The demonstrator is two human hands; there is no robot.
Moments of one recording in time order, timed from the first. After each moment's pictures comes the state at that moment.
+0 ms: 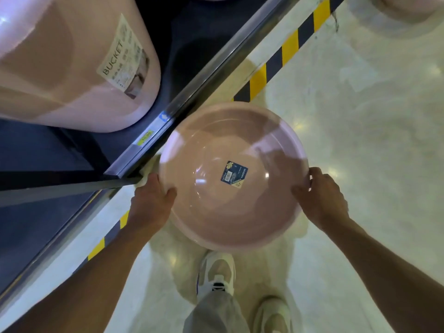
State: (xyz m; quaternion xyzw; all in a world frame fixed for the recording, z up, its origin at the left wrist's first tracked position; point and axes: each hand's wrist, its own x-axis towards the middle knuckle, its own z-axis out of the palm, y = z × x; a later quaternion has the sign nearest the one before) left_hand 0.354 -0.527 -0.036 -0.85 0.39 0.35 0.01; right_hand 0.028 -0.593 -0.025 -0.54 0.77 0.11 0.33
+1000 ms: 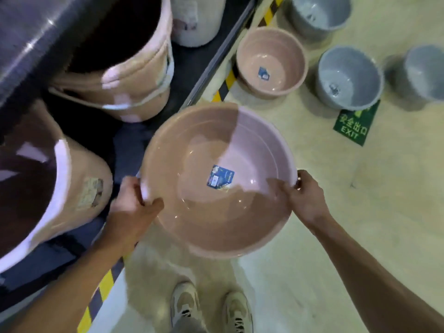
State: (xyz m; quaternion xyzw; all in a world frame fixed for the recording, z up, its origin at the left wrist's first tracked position) left_hand 0.267 -0.687 0.185 -0.76 0.45 0.43 -0.18; right_hand -0.096 -0.684 0.214 -0.38 0.83 -0.16 0.37
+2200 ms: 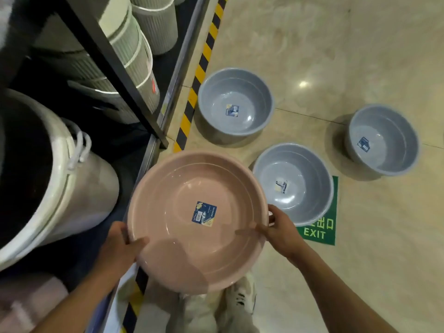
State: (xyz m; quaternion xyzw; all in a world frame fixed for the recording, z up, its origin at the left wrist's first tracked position) left_hand -0.042 -1.204 0.142 -0.75 0.44 0.49 -0.02; right_hand -0.395 -1.107 0.158 -0.29 0.79 -0.19 0.50
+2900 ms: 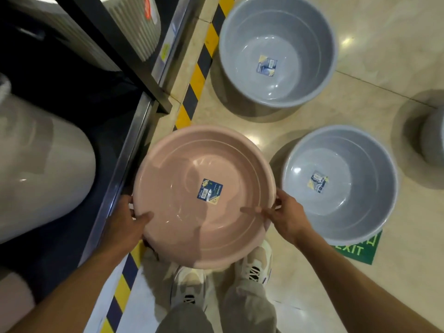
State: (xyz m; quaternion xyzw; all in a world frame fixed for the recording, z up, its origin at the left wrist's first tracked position) left_hand -0.055 -1.247 -0.020 -0.78 0.41 0.48 0.03; right_hand -0.416 -1.181 0.000 -0.32 0.78 -0.13 0.52
